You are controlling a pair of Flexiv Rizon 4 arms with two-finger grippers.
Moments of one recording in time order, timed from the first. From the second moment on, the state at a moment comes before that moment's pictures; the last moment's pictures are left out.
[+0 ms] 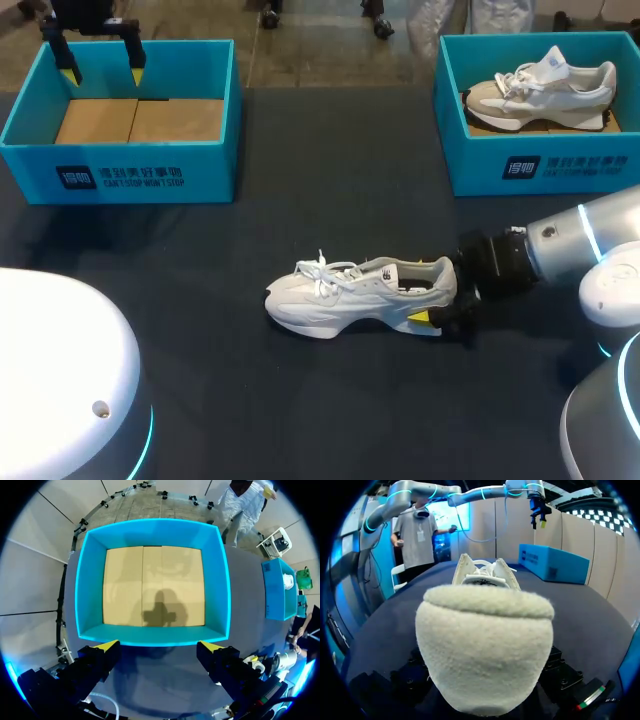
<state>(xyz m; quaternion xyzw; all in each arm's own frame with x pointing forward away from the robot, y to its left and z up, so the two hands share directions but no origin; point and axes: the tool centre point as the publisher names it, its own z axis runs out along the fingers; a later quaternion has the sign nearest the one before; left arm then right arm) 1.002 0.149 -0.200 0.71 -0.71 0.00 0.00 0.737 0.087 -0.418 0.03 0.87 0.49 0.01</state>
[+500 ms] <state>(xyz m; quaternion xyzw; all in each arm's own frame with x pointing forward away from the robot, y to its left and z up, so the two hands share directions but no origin) 0.997 0.144 -0.201 0.70 -0.71 0.00 0.01 0.737 0.087 -0.418 0.03 0.87 0.49 0.01</state>
